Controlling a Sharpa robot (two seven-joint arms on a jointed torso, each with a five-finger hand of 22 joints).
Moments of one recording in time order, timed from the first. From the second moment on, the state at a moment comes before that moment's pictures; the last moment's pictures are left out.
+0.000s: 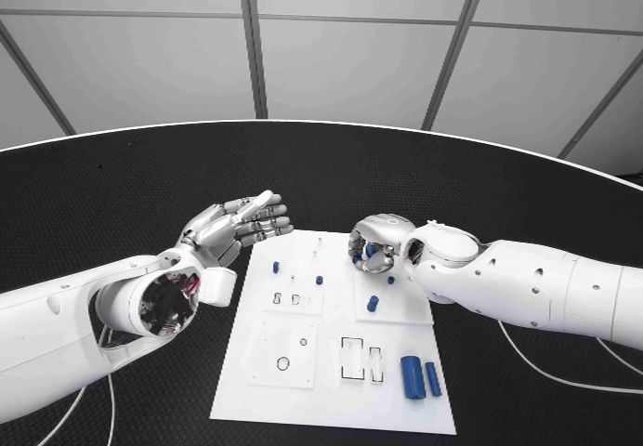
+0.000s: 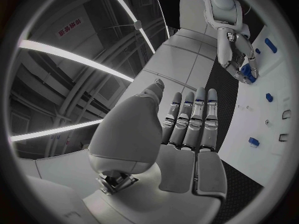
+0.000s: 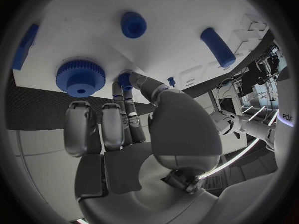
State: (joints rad) left arm 1.36 -0.90 -0.11 1.66 0.24 -0.22 0.39; left_hand 1.43 -0.07 0.18 0.22 0.05 0.84 0.21 0.23 0.15 0.92 0.21 0.11 0.06 0.85 0.17 0.30 0.19 0.16 0.74 0.29 0.31 0.14; right arm 1.36 -0.63 -0.16 1.27 -1.59 -0.30 -0.12; right_hand 1.25 -0.13 0.62 -0.14 0.21 1.04 0.12 0.26 0.30 1.23 0.07 0.13 0.20 1.47 -0.03 1.36 1.21 0.07 1.46 0.08 1.41 1.30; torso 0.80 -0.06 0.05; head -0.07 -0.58
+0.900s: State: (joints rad) left arm 1.36 -0.91 -0.11 1.65 0.24 -0.22 0.38; left_hand 1.43 -0.07 0.18 0.22 0.05 0.84 0.21 0.22 0.15 0.91 0.21 0.11 0.06 0.85 0.18 0.30 0.19 0.16 0.74 0.29 0.31 0.14; right arm 1.37 -0.60 -0.13 1.27 -1.64 -0.44 -0.14; right_hand 1.27 -0.12 0.63 -0.15 0.22 1.05 0.12 0.27 0.34 1.24 0.07 0.14 0.20 1.47 -0.03 1.37 1.22 0.06 1.47 0.07 1.42 1.31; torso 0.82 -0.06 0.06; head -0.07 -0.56
